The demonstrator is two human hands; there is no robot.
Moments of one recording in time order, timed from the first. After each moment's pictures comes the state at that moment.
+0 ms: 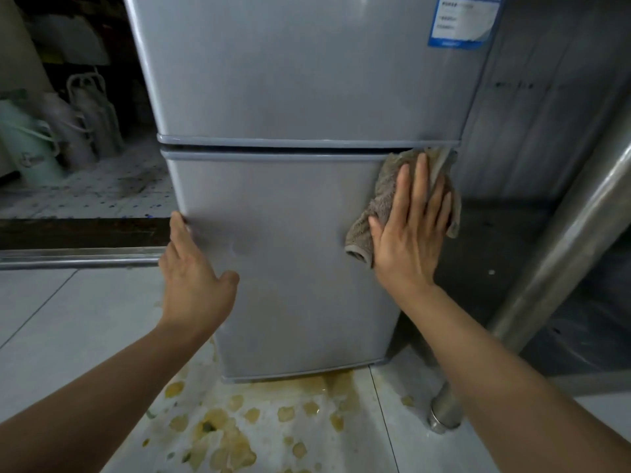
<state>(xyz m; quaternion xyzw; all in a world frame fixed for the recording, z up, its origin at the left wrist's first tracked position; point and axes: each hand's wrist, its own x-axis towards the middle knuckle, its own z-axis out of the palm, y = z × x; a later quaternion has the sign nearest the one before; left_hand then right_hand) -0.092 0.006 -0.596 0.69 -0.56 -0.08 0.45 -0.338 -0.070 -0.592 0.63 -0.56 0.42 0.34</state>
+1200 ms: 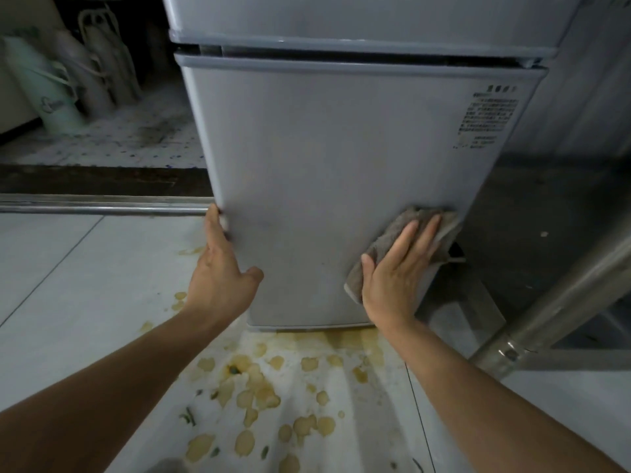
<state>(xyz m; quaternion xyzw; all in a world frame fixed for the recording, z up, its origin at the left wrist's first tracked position) -0.083 0.023 -0.652 0.72 -0.55 -0.18 0.37 -0.291 -0.048 -0.729 0.66 -0.59 0.44 0.16</state>
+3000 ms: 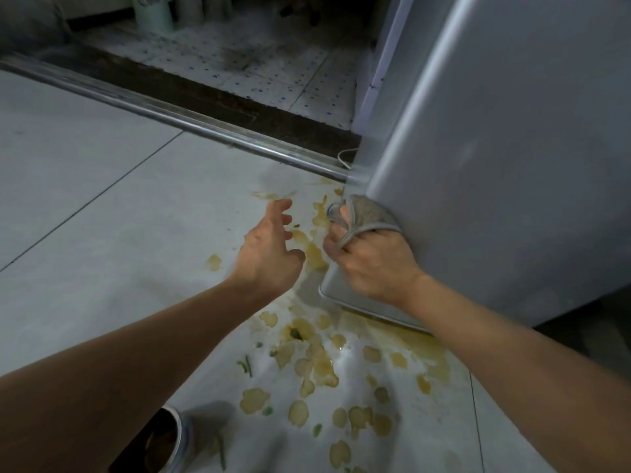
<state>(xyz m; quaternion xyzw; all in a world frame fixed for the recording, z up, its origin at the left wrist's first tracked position) 0.008 0.036 -0.705 0.73 -0.48 -0.27 0.41 -0.144 -0.059 -0.717 0.94 -0.17 0.08 0.28</state>
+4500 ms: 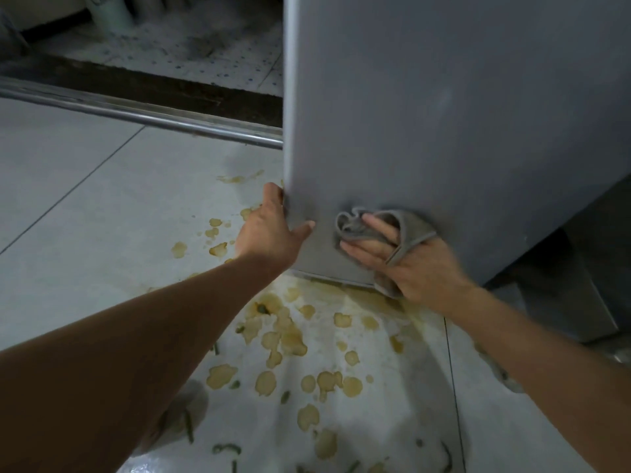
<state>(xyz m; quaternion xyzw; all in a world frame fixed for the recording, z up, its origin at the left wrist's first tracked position) -0.067 0.001 -0.719 0.78 -0.49 -0.21 0.32 -0.289 -0.069 -0.764 0.92 -0.15 0.10 0.35</state>
